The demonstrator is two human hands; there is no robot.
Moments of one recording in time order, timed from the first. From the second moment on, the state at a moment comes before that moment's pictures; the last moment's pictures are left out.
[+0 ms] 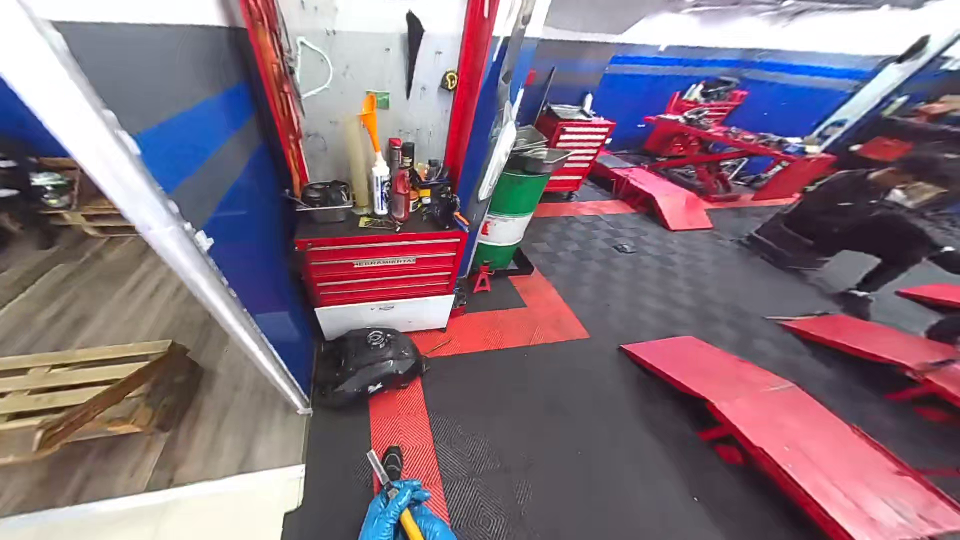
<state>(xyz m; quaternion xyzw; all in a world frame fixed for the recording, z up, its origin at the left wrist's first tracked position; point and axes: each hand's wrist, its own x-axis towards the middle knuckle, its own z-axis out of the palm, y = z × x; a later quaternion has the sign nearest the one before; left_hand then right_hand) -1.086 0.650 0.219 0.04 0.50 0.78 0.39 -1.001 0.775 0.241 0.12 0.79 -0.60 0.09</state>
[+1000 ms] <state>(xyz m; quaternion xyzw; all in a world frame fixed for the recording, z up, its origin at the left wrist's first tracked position) -1.912 1.419 0.334 0.22 0.95 0.21 0.04 -1.642 1.513 0.244 0.24 0.69 -0.68 0.09</state>
